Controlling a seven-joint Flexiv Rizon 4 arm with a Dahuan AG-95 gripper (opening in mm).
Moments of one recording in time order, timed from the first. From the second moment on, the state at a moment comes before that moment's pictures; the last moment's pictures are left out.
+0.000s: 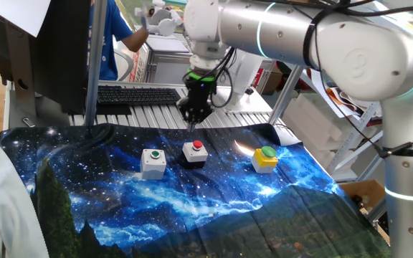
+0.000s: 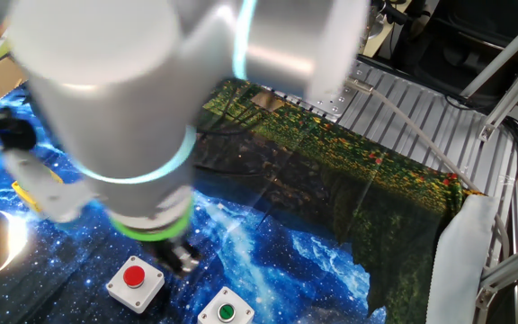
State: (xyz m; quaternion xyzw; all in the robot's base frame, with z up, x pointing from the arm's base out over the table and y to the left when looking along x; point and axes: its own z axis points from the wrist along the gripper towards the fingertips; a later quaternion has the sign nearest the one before) arm 0.717 0.052 0.173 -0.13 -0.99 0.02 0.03
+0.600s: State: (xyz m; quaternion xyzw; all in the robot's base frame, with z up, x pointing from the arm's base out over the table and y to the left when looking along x) arm 0.701 0.073 0.159 -0.16 -0.99 0.02 0.02
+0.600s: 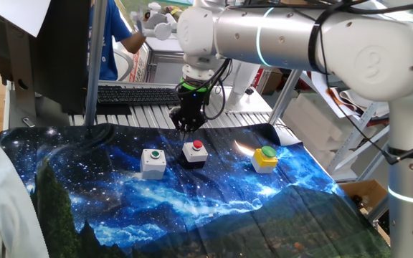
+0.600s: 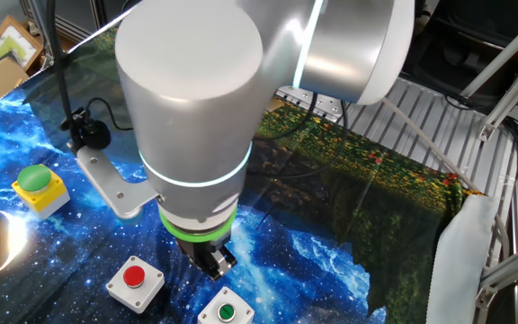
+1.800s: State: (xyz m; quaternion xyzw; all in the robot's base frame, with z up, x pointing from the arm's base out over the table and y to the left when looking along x) arm 0.700 0.073 0.160 0.00 -1.00 0.02 0.01
